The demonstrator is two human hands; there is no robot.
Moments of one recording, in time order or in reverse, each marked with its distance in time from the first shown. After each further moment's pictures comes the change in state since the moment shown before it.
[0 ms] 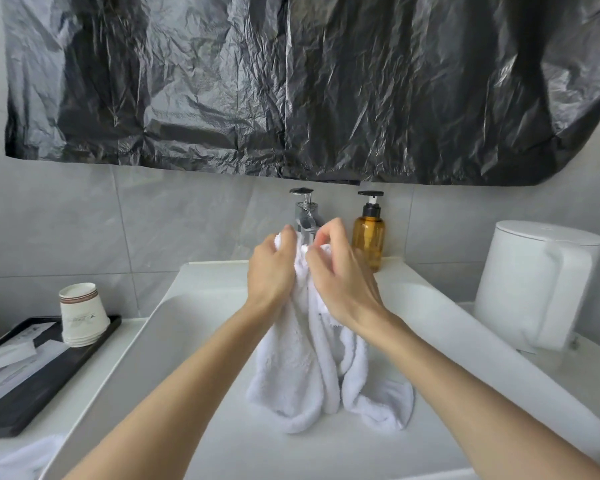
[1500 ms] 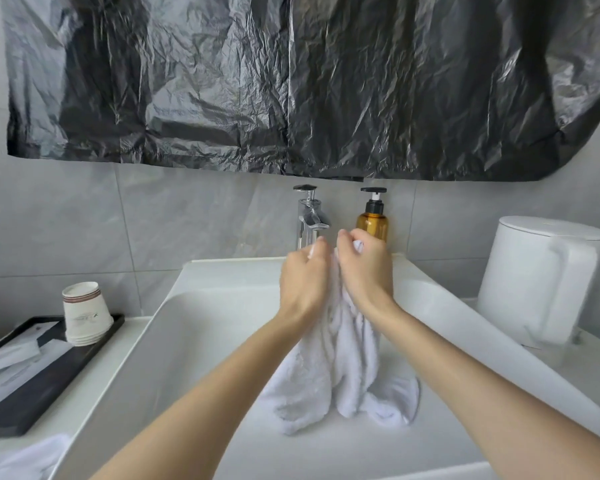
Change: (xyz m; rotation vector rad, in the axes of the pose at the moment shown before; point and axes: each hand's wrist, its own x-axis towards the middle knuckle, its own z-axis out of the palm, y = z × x) left_hand -0.021 0.004 0.025 -0.032 -0.103 -0.057; right_hand 0.018 0.028 0.006 0.182 0.294 0.263
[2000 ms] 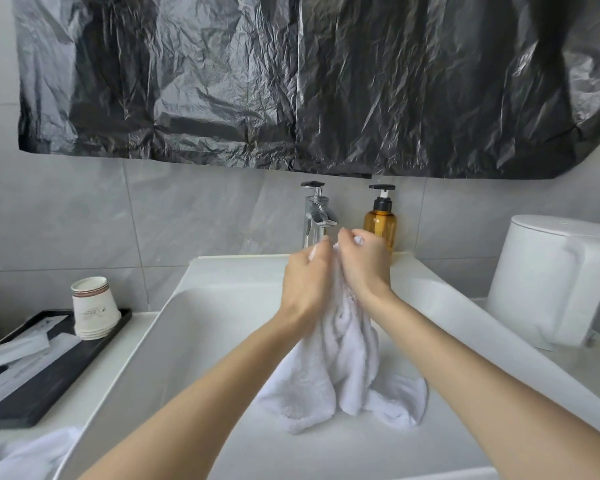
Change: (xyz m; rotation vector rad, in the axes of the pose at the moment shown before) left_hand 0.001 -0.007 -0.007 -0.086 -0.004 -0.086; right_hand 0.005 -0.001 0.015 0.029 -0.015 0.106
